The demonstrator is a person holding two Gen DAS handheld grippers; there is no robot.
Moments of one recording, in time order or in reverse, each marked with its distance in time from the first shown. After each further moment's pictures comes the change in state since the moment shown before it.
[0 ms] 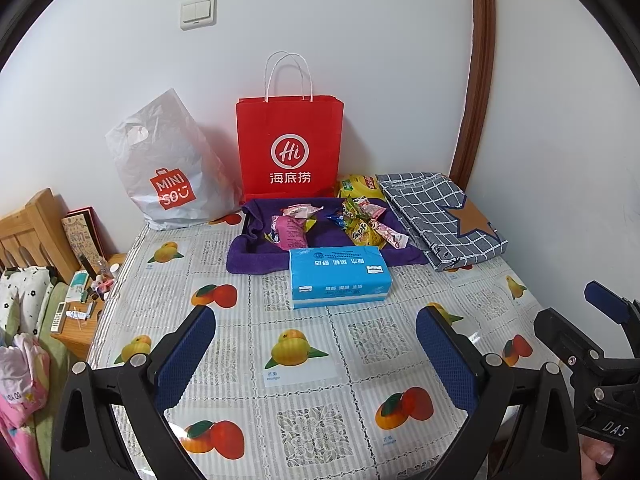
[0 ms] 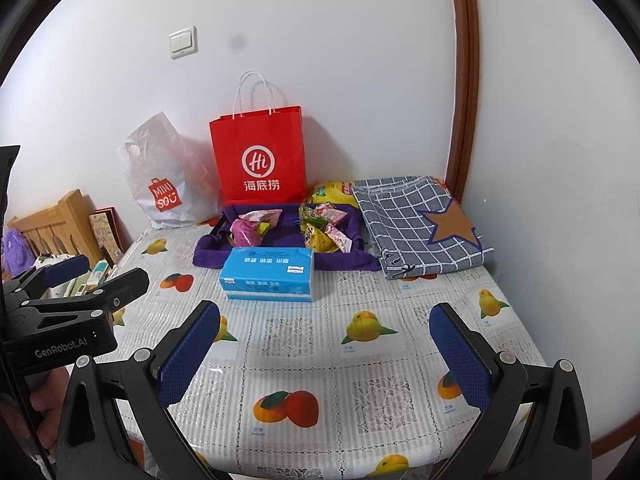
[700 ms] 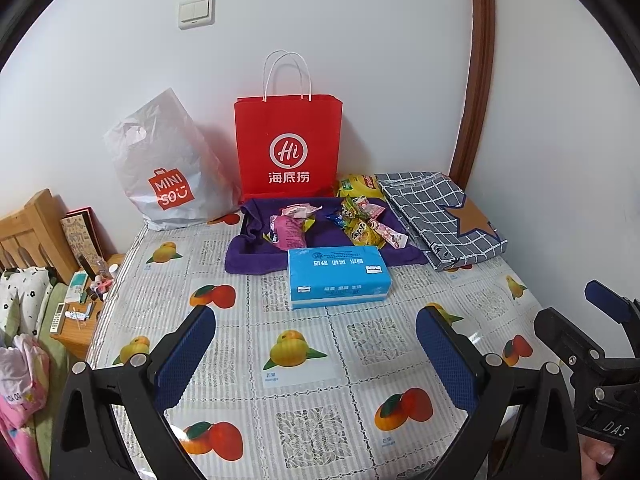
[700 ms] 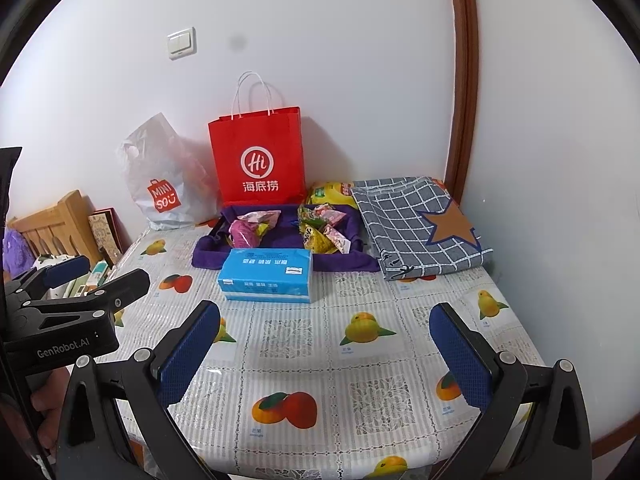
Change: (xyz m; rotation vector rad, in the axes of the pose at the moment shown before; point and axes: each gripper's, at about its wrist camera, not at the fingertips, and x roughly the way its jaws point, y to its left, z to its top) left arm 0.001 -0.001 0.000 0.001 0.001 0.002; right arm 0.002 -0.001 0.000 0.002 0.001 -0.003
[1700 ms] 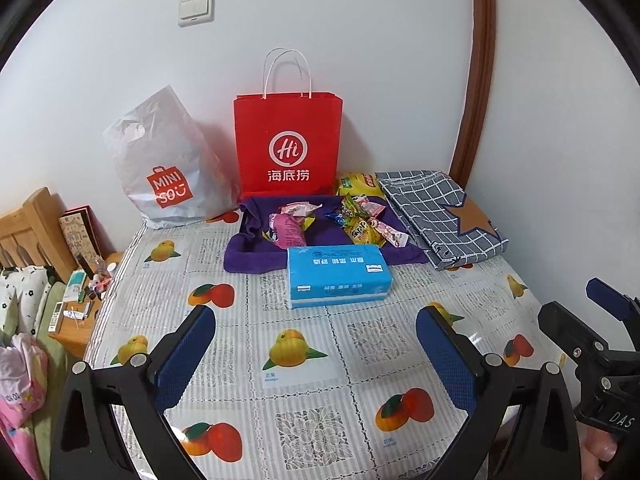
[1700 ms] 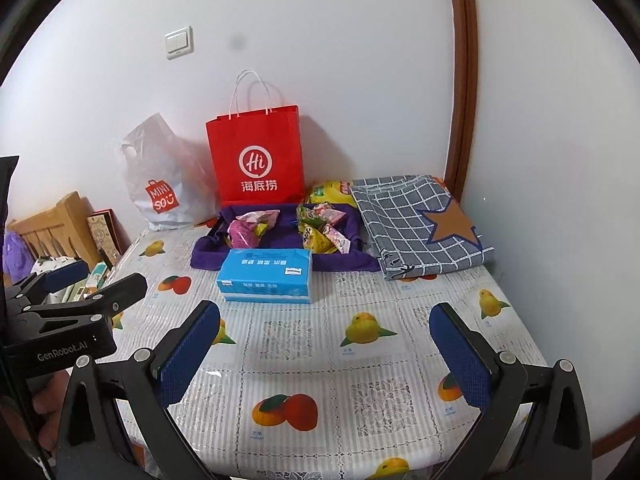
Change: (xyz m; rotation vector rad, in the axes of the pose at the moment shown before) left arm 0.003 0.000 -0.002 -0.003 0.001 -0.006; right arm 0.004 -0.001 0.002 0.010 0.003 -0.002
